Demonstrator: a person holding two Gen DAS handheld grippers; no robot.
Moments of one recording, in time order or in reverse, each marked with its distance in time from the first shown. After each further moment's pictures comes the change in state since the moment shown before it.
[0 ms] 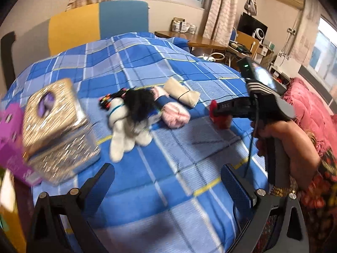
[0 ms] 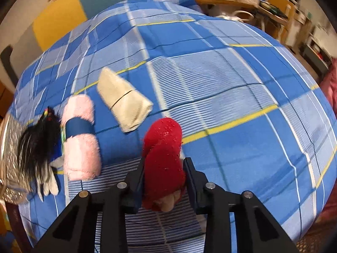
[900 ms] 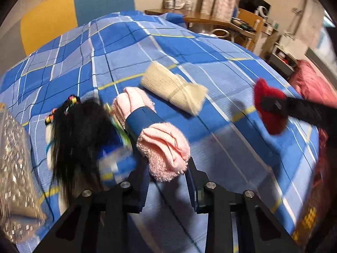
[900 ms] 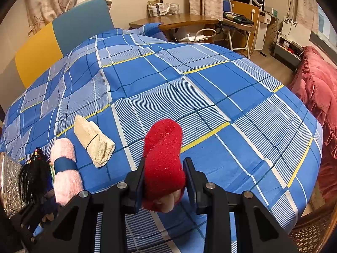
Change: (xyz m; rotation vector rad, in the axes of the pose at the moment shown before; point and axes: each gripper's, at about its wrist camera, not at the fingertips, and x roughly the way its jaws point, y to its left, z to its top) left arm 0.135 -0.029 0.052 0.071 0.133 0.013; right arm -0.039 -0.035 0.005 0.130 -0.178 -0.102
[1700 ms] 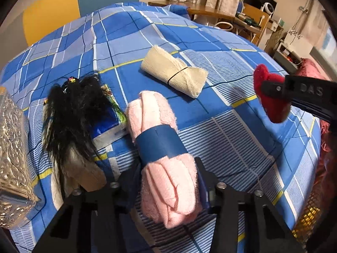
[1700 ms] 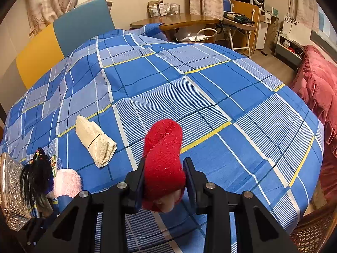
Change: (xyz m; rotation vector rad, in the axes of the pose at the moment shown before) left arm 0.009 -0.003 -0.009 -0.041 0.043 0.025; right arm 0.002 0.001 0.000 -0.003 -0.004 0.008
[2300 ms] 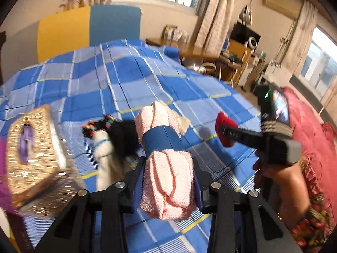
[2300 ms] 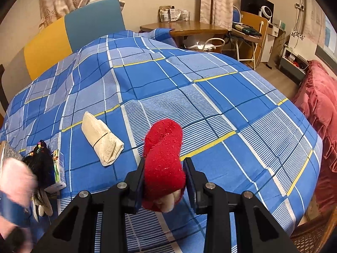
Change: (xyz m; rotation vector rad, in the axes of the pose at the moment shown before) left arm -0.141 0.050 -0.015 -0.053 -0.245 -0.135; right arm -0.005 0.014 -0.003 -0.076 -0.040 -0.003
